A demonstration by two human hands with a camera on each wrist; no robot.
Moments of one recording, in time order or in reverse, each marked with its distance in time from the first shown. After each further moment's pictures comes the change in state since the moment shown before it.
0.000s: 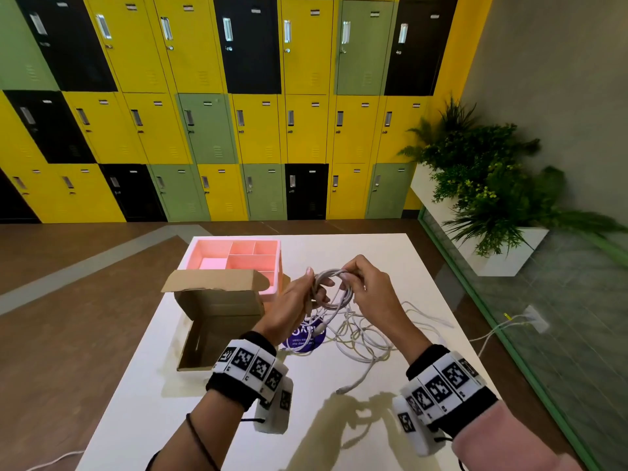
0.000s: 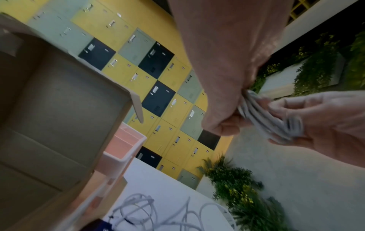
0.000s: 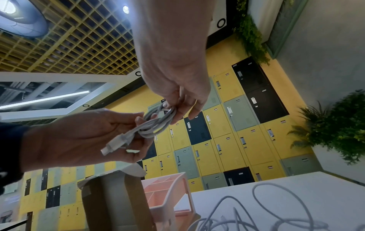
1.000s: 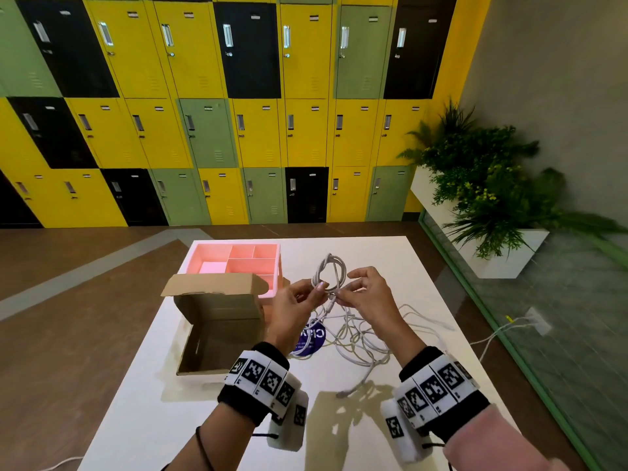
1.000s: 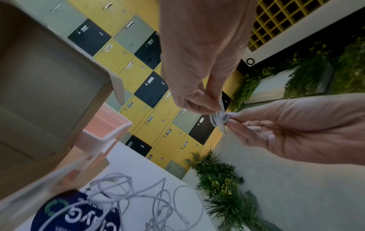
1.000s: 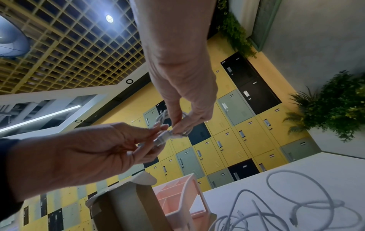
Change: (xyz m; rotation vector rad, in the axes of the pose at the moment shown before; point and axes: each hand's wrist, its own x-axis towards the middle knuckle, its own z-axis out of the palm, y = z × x) left_hand -0.003 -0.009 0.015 0.024 0.322 0.127; right_hand 0.001 -0.001 0.006 0.347 0.048 0.417
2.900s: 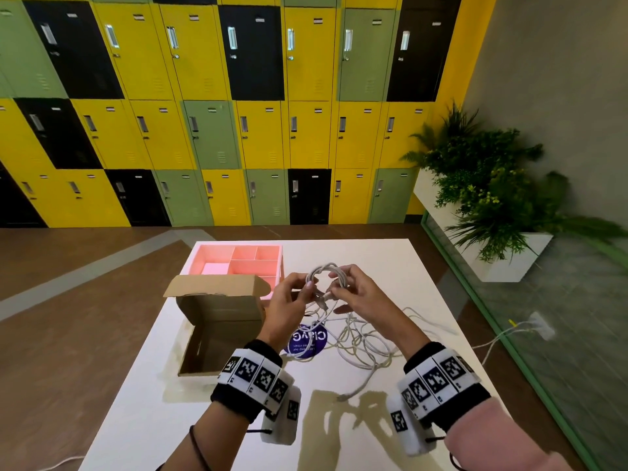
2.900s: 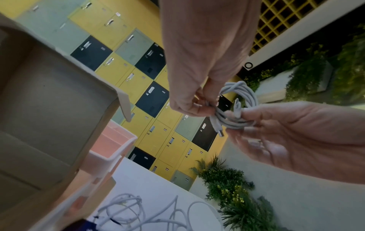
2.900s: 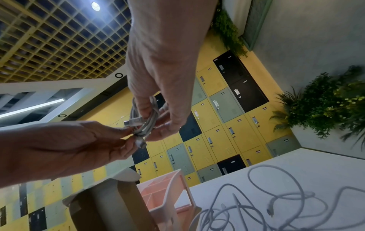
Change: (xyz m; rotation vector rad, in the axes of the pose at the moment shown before) left_hand 0.008 0.003 -0.012 0.137 0.051 -0.003; right_hand 0.006 -0.004 -0.002 0.012 -0.361 -0.118
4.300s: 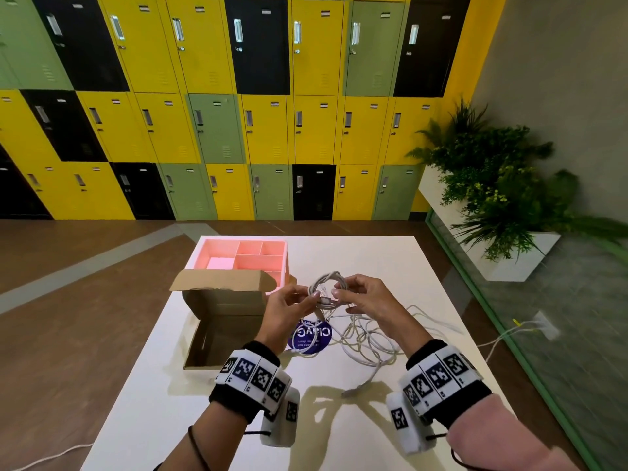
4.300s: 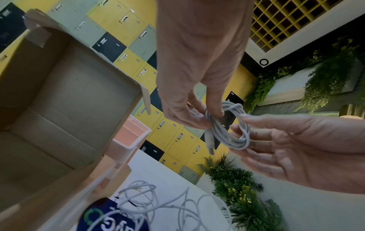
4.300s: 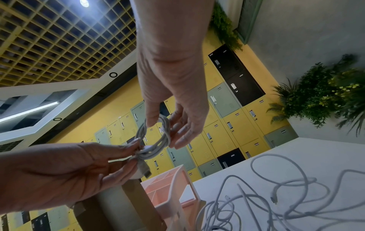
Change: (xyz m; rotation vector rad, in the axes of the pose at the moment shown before) left_hand -0.009 -0.011 -0.016 -0.190 -0.009 -0.186; right_hand 0.009 0.015 0.001 -0.008 0.101 0.180
